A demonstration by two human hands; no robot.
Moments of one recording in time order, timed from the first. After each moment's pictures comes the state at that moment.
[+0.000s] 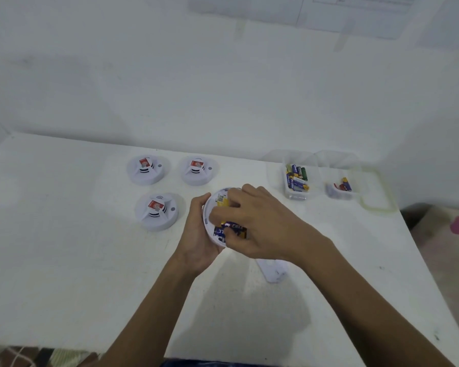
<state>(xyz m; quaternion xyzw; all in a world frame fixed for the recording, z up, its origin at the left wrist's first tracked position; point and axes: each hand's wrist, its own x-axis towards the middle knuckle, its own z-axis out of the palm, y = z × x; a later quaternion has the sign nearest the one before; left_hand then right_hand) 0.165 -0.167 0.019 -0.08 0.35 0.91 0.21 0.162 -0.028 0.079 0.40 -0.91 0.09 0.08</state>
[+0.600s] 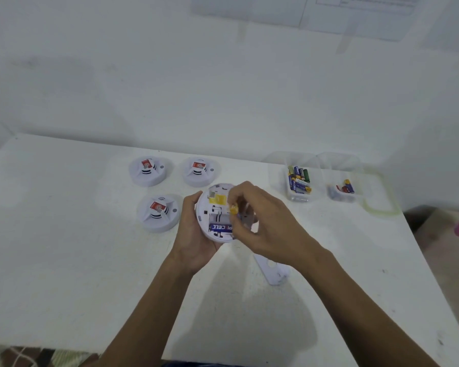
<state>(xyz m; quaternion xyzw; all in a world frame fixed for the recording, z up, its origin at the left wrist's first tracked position) 0.166 -0.174 0.025 -0.06 0.37 0.91 0.15 0.170 -0.025 0.080 0.30 -0.88 0.36 0.05</state>
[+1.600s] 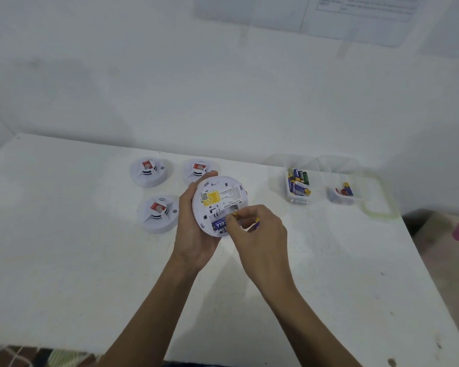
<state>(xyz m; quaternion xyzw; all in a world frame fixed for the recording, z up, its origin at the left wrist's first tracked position) 0.158 -0.173 0.021 -0.02 0.34 0.93 0.10 0.201 -0.066 0.064 -0.10 -0.86 0.49 0.08</state>
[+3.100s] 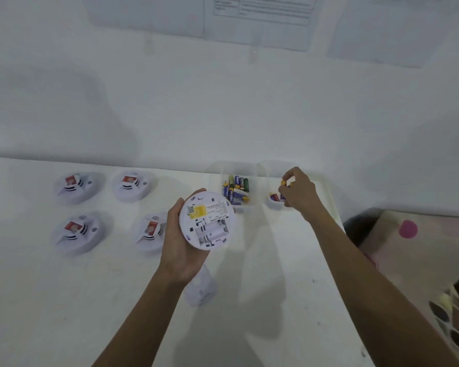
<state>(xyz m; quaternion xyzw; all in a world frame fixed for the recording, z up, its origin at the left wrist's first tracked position) 0.144 -0.025 0.019 -0.08 0.28 0.94 0.15 0.053 0.221 0.034 -0.17 -0.88 0.45 0.01</state>
